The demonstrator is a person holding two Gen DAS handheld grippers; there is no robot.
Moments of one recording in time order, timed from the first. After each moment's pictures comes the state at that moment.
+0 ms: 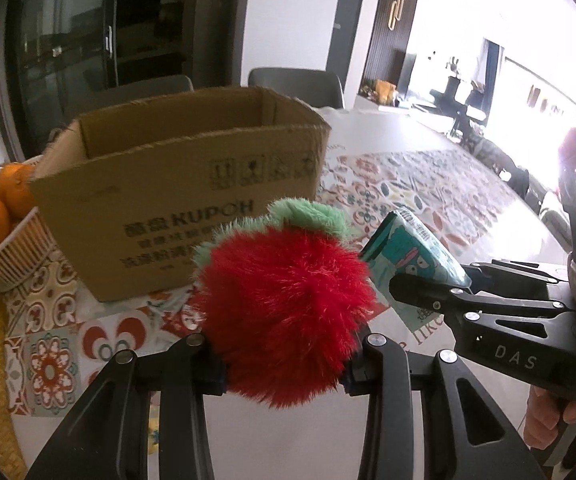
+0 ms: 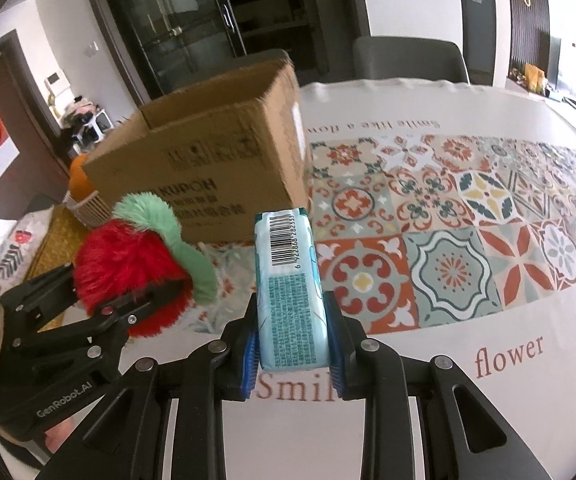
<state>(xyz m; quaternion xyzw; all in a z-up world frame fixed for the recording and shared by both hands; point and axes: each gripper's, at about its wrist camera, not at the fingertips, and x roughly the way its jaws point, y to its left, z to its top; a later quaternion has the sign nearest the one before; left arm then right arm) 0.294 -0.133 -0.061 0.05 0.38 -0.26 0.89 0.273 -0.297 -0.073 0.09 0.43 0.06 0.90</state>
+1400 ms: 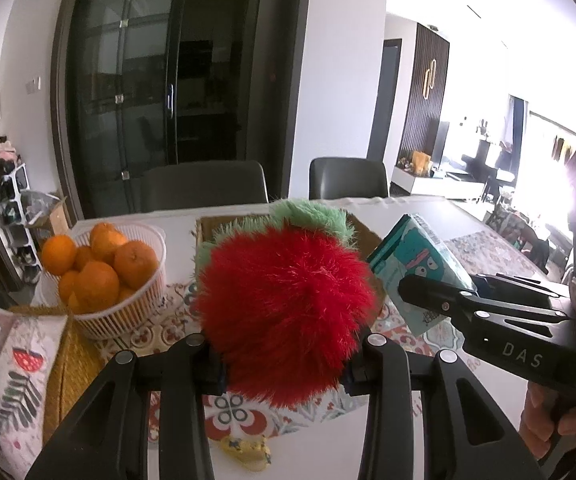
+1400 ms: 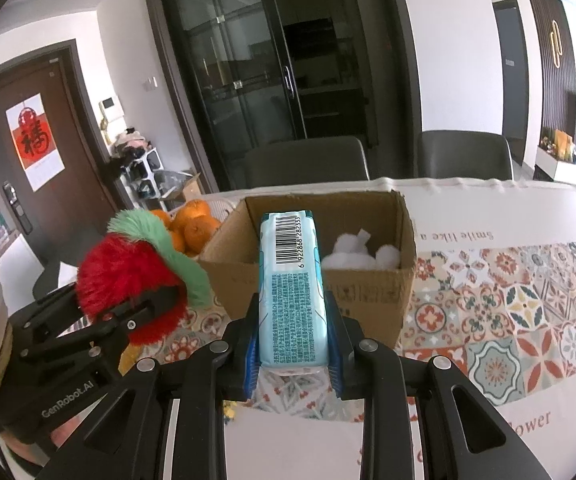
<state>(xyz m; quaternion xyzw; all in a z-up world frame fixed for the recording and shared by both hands) 0.289 -0.037 0.038 0.01 0.27 -0.19 0.94 0.282 -0.214 0.030 0.06 0.31 0.12 0.94</state>
